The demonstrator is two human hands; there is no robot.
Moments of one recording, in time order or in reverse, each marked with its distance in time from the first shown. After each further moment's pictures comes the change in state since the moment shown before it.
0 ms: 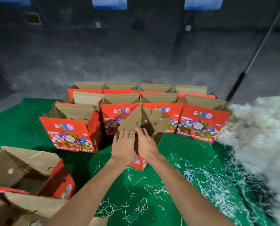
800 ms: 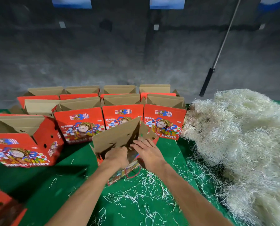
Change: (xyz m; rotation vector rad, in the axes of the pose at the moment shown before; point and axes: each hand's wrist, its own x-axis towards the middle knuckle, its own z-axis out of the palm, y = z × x) left_hand 0.048 0.180 0.037 0.050 -0.492 0.061; right_hand -0.045 0.224 -0.095 -0.569 -0.094 -0.320
